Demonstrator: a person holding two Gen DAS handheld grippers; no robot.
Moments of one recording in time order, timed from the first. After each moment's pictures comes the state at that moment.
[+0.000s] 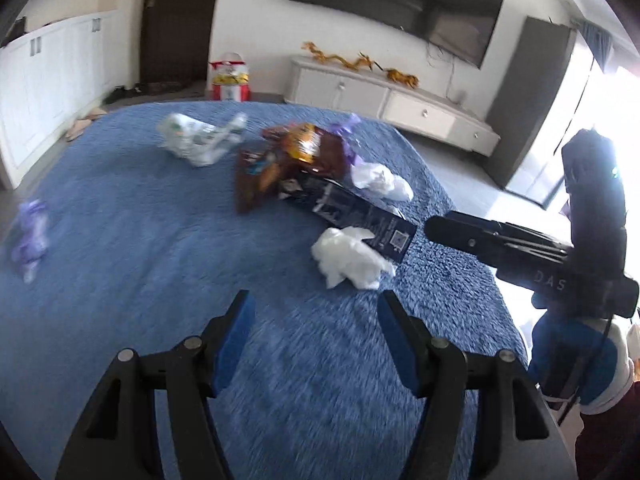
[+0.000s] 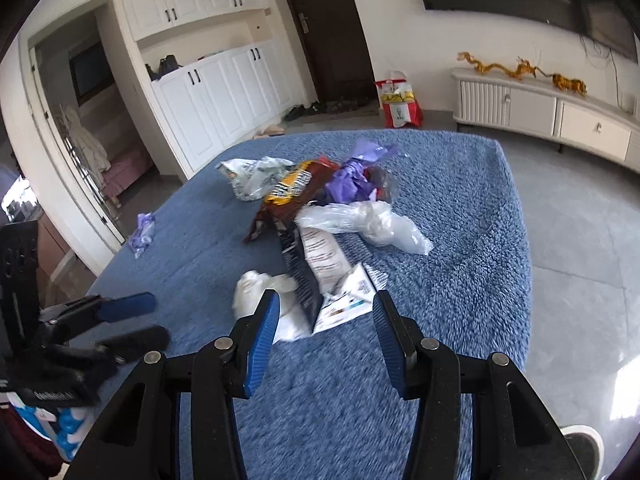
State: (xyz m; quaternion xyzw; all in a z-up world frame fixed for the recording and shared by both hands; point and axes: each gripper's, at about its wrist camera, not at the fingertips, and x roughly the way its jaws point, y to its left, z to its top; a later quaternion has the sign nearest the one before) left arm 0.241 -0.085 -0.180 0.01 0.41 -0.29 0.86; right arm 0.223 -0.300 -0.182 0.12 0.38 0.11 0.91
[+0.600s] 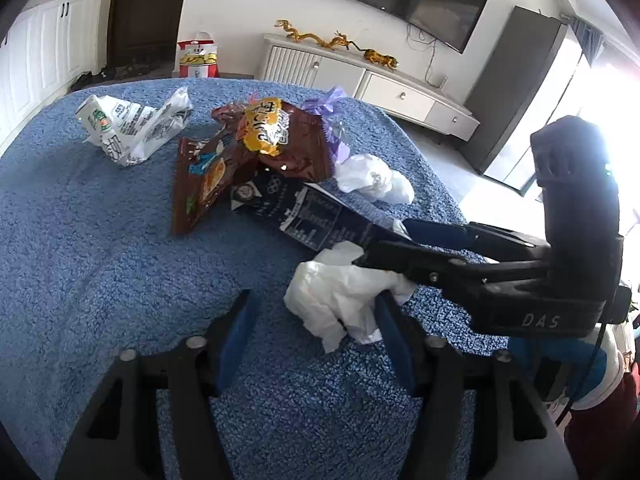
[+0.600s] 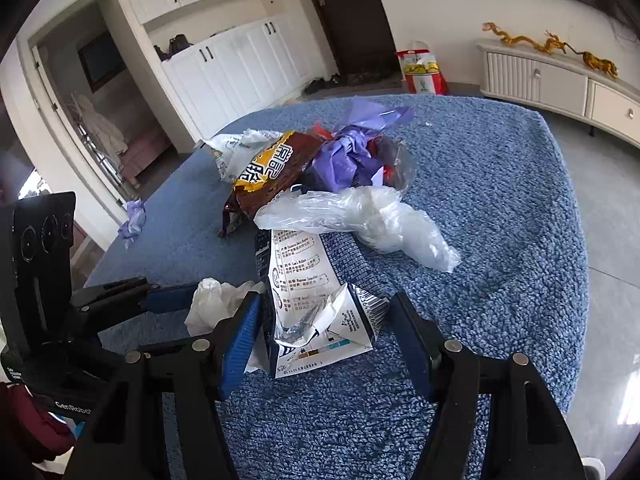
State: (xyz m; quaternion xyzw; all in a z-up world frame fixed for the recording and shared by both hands) left arm 0.289 -0.123 -0.209 0.00 0.44 -0.34 0.83; right arm 0.278 -0.300 -0.216 0.11 0.42 0.15 0.89
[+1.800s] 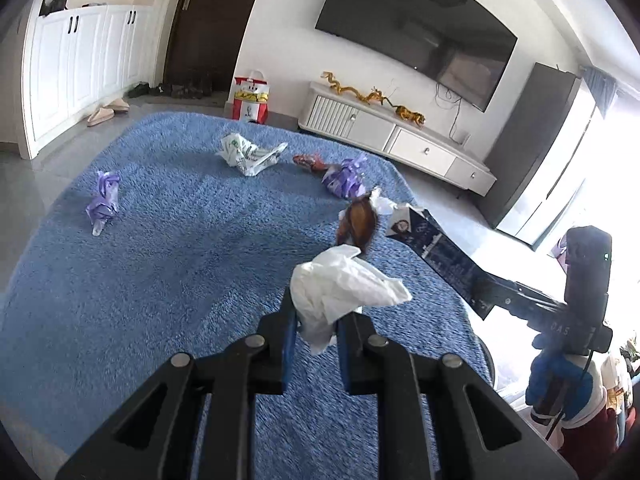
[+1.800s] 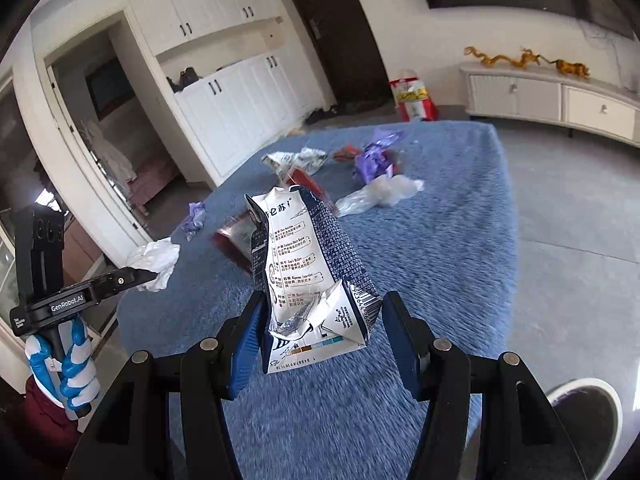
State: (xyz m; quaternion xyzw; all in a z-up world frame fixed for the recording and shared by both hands) left arm 0.167 0.002 -0.123 -0.06 0.38 -0.27 0.88; right arm 0.117 -0.303 -0.154 0.14 0.36 0.13 0.91
